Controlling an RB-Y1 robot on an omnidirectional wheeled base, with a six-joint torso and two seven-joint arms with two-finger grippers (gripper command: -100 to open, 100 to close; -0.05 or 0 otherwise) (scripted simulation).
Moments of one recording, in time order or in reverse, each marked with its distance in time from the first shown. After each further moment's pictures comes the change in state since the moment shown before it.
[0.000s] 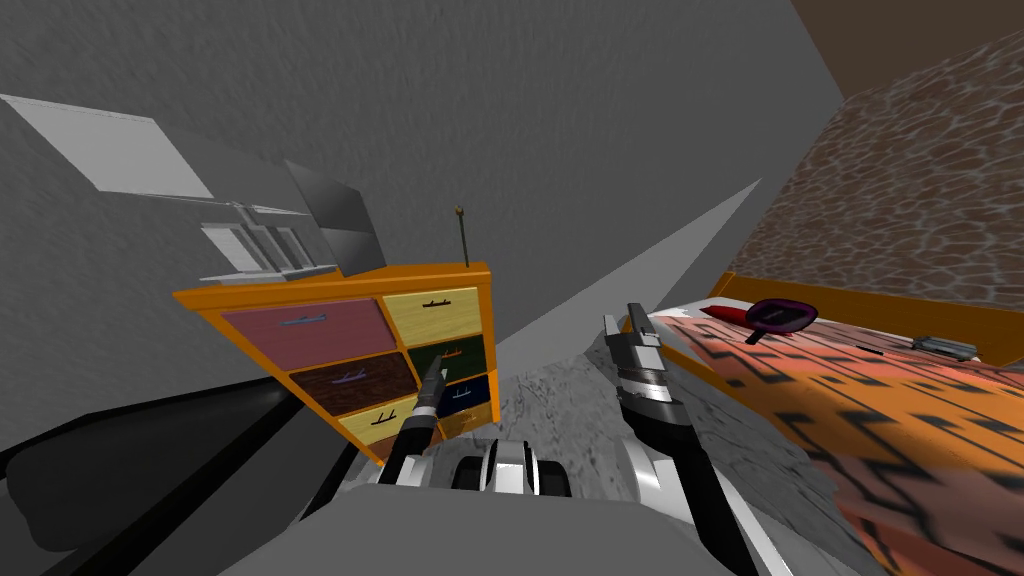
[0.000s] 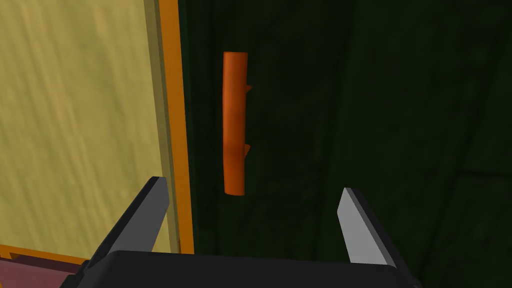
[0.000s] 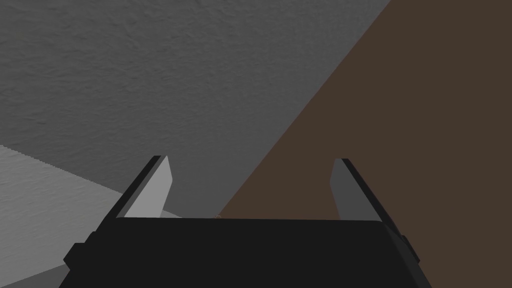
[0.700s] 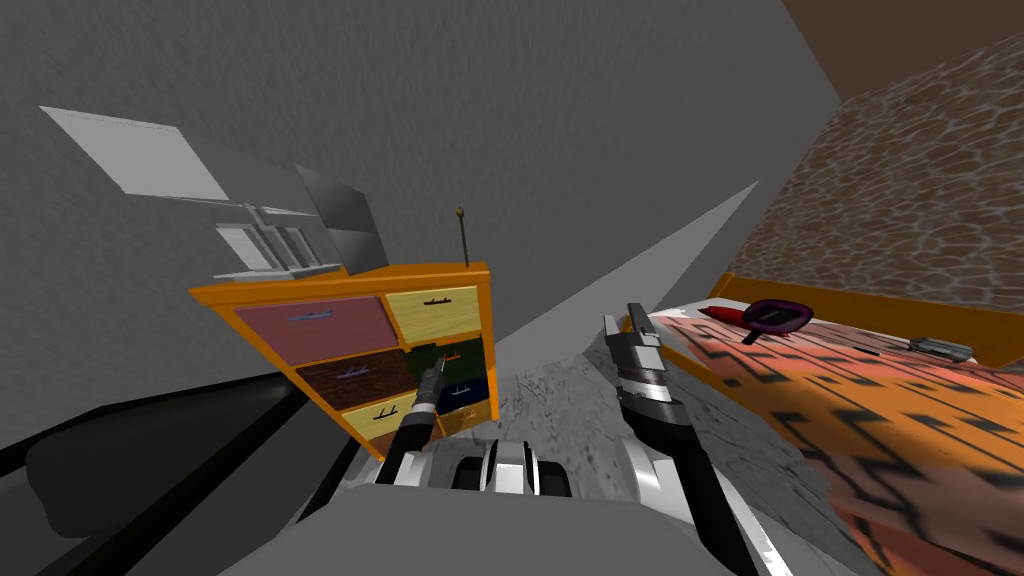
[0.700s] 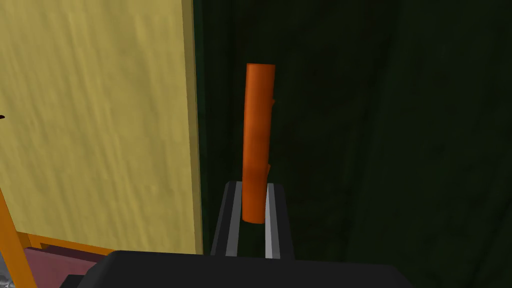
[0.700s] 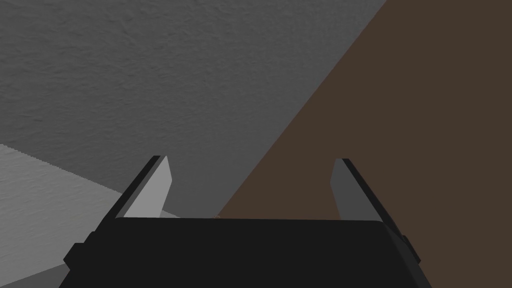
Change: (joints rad) left arm 0.006 0.001 -0.002 -0.049 -0.001 0.020 0.001; right arm 0.000 0.000 0.000 0.000 0.000 0.000 0.000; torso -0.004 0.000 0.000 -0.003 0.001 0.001
